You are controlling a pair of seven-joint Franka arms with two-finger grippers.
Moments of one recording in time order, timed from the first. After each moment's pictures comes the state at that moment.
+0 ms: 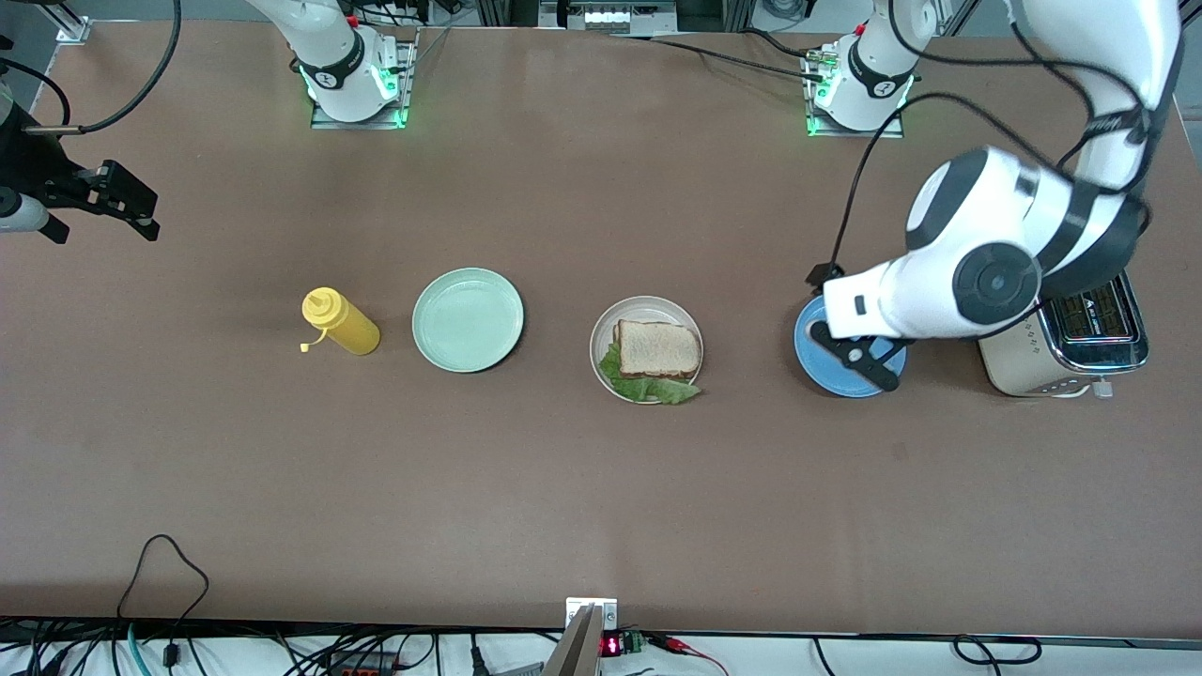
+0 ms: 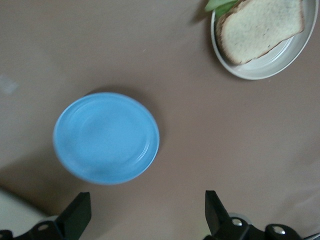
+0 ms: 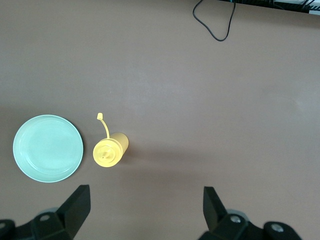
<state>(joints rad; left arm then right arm) 0.21 0.41 -0.58 -1.53 0.16 1.56 0.19 0.05 -0.07 -0.02 -1.69 -0.07 1.74 -0.05</state>
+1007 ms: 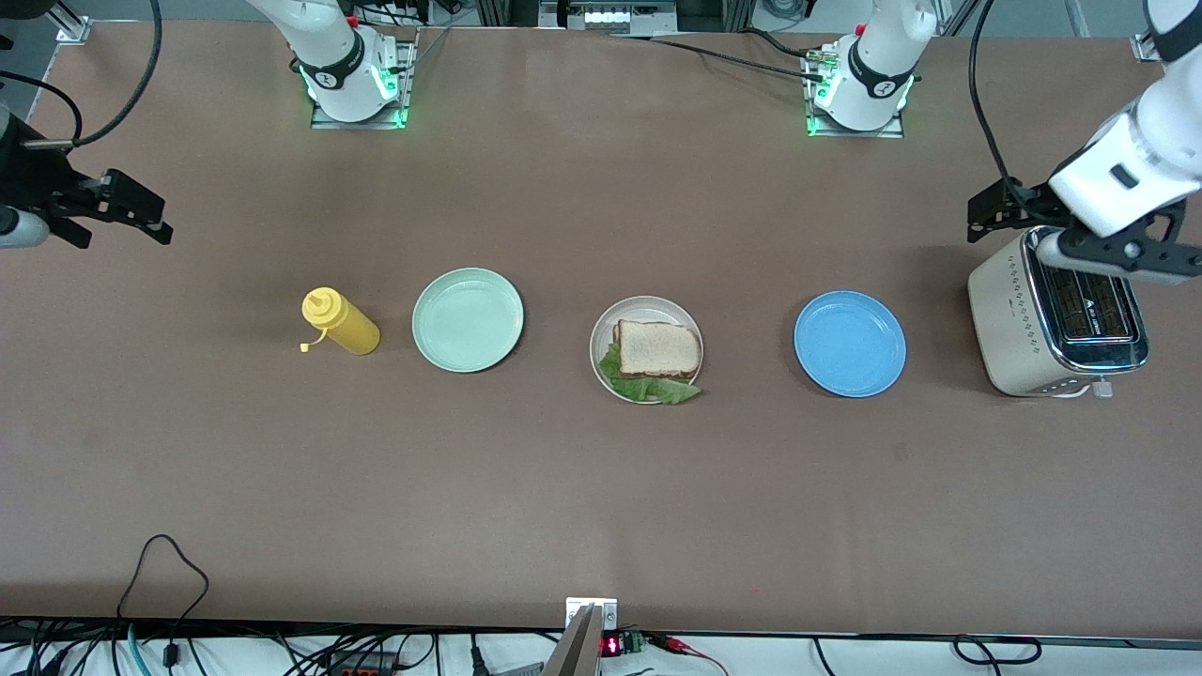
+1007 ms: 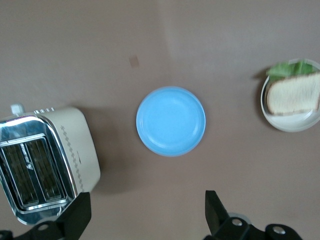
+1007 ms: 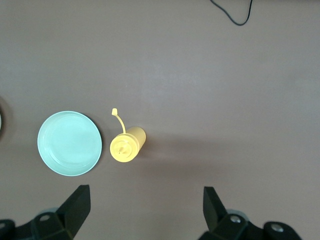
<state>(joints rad) -0.05 0.00 -0.04 -1.62 0.00 1.60 0.05 0.07 -0.03 -0.07 -1.65 0.03 1.68 -0.06</state>
